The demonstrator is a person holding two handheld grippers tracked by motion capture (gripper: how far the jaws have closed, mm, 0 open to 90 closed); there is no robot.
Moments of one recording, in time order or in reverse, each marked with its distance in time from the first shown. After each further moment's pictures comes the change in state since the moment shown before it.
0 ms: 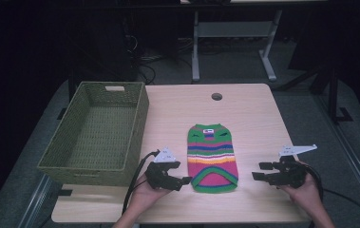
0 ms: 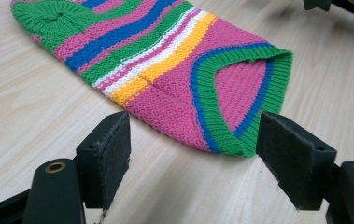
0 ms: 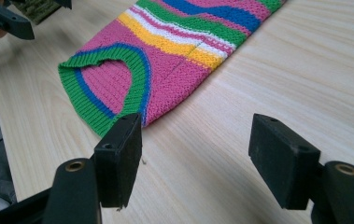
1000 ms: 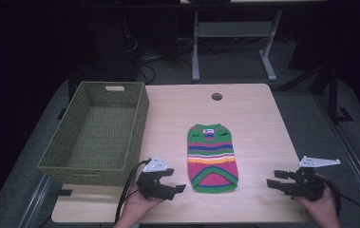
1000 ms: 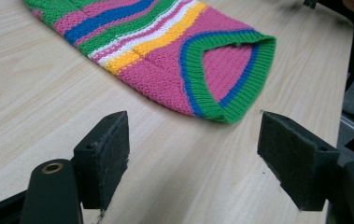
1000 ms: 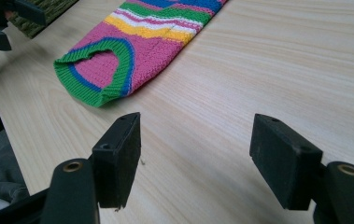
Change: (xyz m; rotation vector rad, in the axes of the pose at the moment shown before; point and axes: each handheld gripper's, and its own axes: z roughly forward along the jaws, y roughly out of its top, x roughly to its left) left arm -0.010 -0.024 -0.022 -0.023 -0.004 -0.015; right arm -0.005 -0.042 -0.033 -0.077 -0.044 0.082
